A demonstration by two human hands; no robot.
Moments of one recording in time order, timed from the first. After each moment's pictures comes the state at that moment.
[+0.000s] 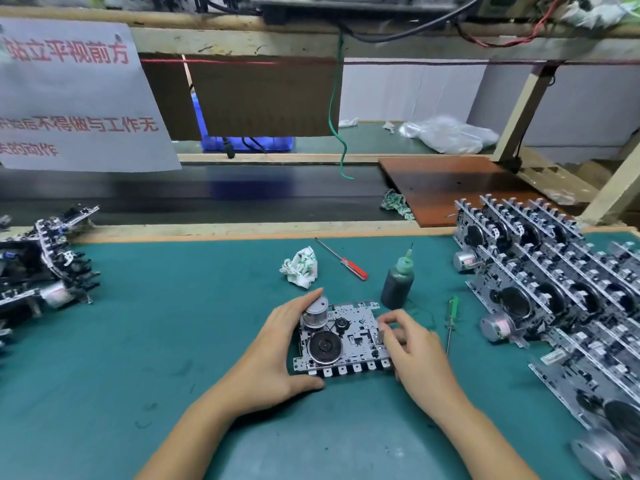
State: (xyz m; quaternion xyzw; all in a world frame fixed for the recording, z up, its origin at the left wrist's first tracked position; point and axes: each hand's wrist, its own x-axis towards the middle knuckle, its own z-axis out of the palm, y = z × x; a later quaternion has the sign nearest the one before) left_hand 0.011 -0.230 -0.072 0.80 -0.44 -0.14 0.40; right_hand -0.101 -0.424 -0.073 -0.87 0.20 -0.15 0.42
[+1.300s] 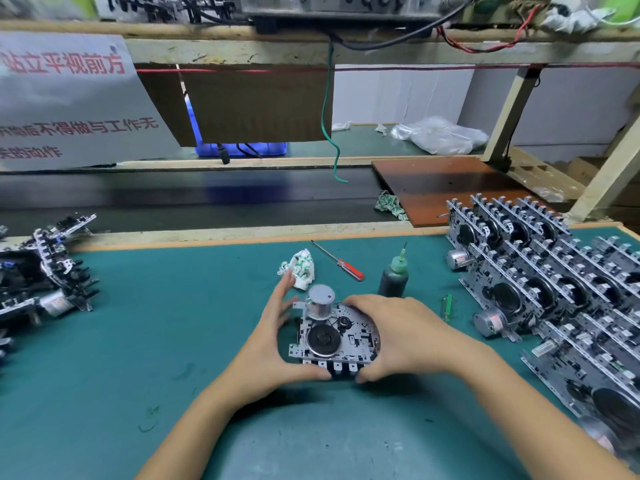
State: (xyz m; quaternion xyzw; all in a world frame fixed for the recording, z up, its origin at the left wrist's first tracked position) left_hand 0.015 -0.233 -0.072 0.72 -0.36 -0.20 0.56; right_hand -0.076 -0.433 -0.018 -0.99 -0.01 0.03 0.10
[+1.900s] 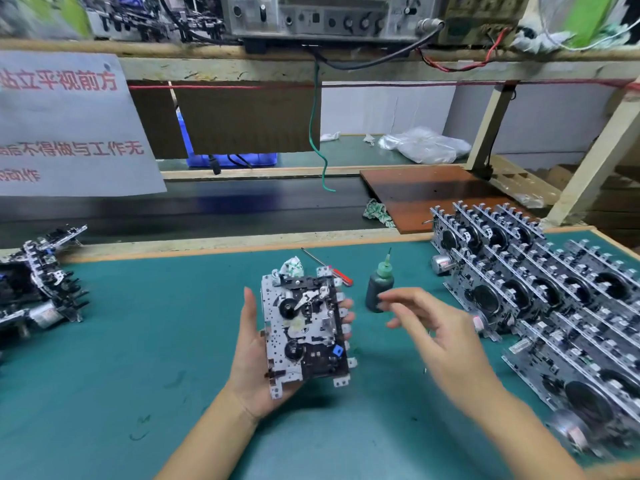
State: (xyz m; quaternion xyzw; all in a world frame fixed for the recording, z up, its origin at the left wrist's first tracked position) left_hand -0.009 -0.255 -0.043 0.24 -0.14 -0.51 0.82; right_hand -0.133 -0.431 -0.011 -0.85 0.07 -0.28 0.44
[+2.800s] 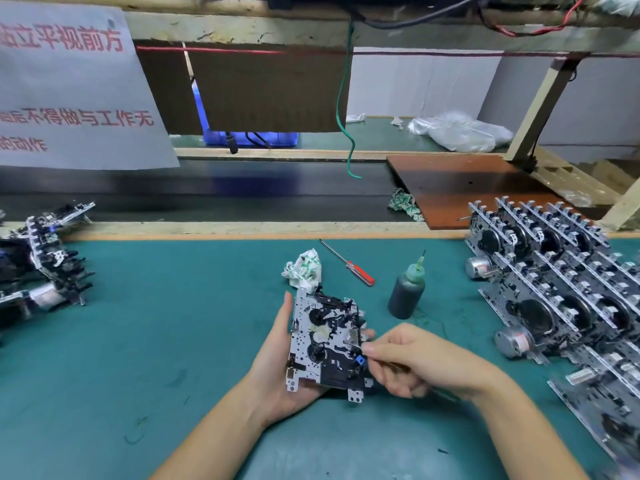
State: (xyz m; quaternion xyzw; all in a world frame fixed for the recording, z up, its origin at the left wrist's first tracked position) left_hand 0.013 -0.271 -0.079 0.34 0.01 -0.54 0.77; right_hand -0.079 -0.444 -0.036 -0.77 0.08 0.22 0.60
